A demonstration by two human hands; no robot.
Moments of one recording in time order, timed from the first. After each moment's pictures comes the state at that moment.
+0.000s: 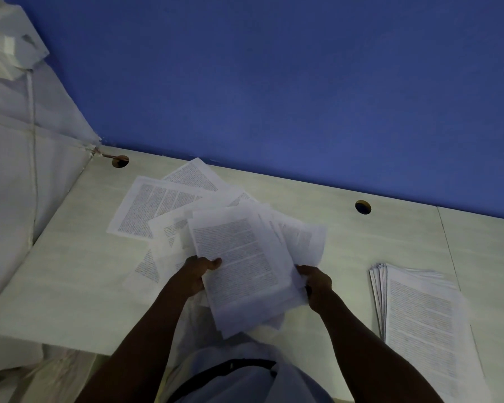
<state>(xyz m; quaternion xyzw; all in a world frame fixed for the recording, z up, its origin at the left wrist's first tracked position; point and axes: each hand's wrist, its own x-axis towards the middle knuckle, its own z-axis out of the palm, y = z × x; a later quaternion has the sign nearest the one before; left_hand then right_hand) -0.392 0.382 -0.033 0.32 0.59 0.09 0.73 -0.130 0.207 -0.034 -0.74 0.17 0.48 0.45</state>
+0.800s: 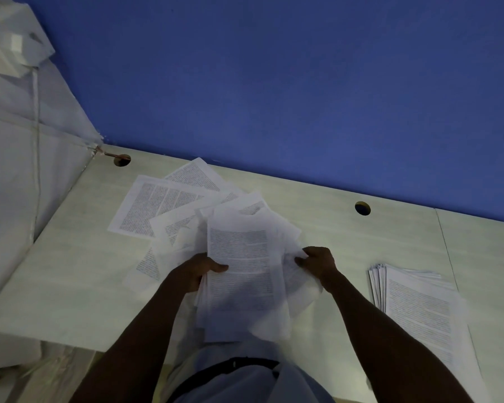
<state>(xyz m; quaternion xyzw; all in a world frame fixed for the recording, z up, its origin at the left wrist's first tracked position) -0.396 0.387 -0.025 0.38 0.48 0.00 0.79 -0.107 0.232 -0.002 -0.86 -0.22 0.38 0.26</state>
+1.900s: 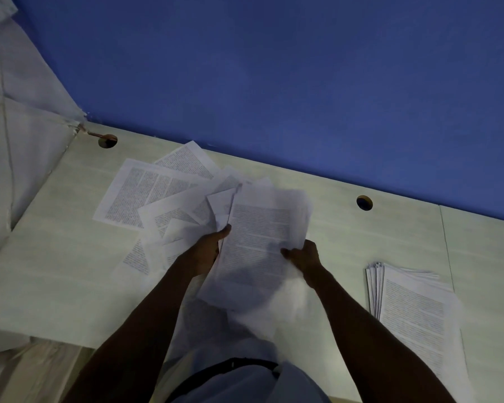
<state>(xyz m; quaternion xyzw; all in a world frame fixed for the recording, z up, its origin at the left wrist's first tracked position) -0.343 0.403 -0.034 0.28 0.50 0.05 0.82 -0.121 0.259 -0.010 -0.82 -0.14 0.43 0.35</state>
